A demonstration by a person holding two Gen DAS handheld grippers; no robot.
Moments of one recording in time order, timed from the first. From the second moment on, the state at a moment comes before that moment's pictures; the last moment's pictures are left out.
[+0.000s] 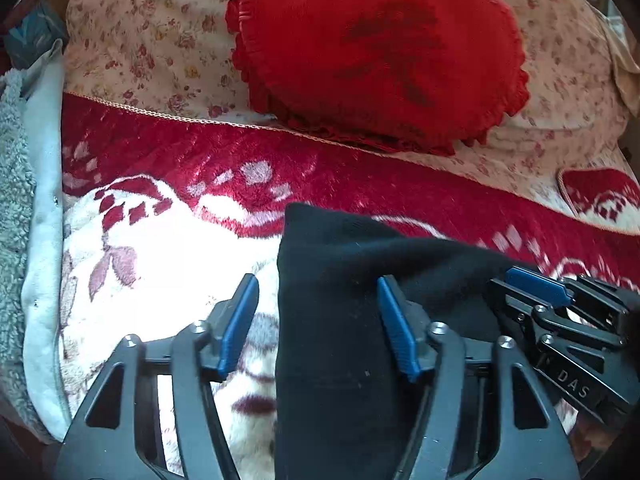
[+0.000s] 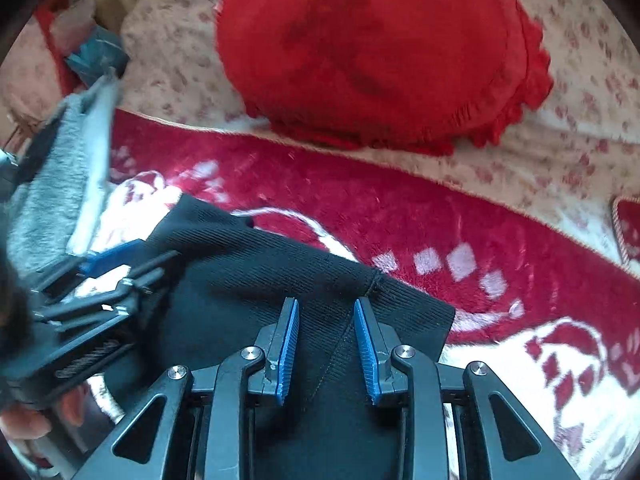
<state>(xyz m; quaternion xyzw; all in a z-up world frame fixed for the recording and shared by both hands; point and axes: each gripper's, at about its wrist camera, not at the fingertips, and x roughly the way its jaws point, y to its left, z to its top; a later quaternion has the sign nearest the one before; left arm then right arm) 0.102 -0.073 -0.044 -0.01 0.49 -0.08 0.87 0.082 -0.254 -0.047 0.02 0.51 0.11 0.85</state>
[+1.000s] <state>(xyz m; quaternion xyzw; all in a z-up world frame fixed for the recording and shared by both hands) 0.024 -0.075 -0.037 0.02 0.48 -0.08 0.87 -0.016 -0.259 -0.031 0.03 0.51 0.10 0.85</state>
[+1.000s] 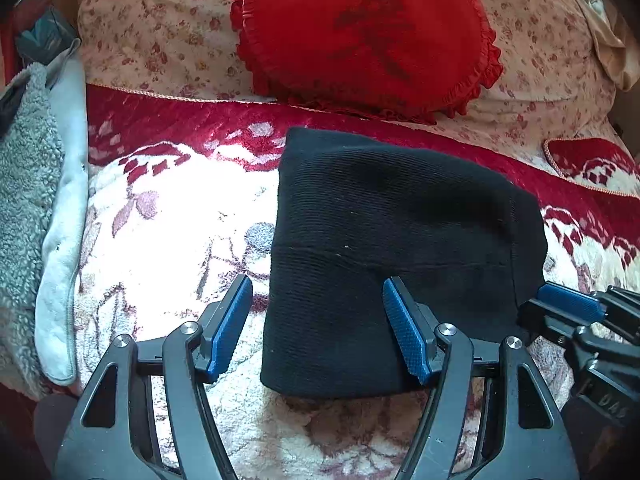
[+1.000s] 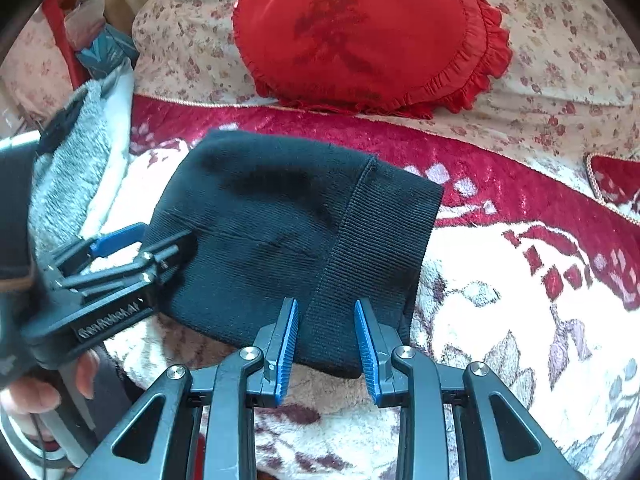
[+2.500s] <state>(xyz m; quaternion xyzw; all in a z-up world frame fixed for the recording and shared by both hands) 0.070 -0.047 -0.056 -0.10 0.52 -0.14 0.84 0.010 -0.314 -0.083 0.26 0.48 0.17 0.82</state>
